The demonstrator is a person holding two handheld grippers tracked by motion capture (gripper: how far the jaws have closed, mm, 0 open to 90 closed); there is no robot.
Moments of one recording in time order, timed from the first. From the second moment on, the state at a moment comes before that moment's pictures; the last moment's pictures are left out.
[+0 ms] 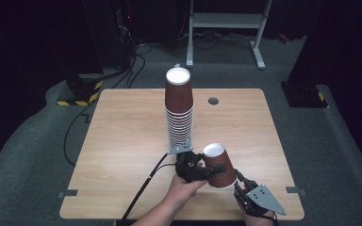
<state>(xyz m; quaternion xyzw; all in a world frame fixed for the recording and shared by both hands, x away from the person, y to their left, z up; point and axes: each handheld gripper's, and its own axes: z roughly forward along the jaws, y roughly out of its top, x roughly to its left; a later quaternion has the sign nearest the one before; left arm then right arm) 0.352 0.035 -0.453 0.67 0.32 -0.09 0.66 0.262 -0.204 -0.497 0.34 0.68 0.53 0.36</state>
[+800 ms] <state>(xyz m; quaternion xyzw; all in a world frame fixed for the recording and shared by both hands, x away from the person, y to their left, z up) 0.348 0.040 -0.443 0.68 0.31 -0.04 0.66 0.259 -0.204 -0.493 0.33 0.68 0.54 0.38</state>
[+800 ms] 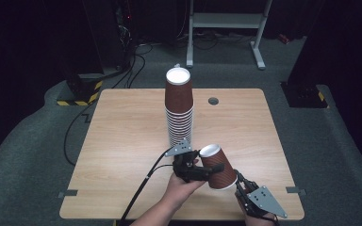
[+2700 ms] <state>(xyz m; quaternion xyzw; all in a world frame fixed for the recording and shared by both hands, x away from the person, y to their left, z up) 0.337 0.175 -0.485 0.73 0.38 0.19 0.53 0.260 -0.216 -0.490 0.36 0.67 0.53 0.36</state>
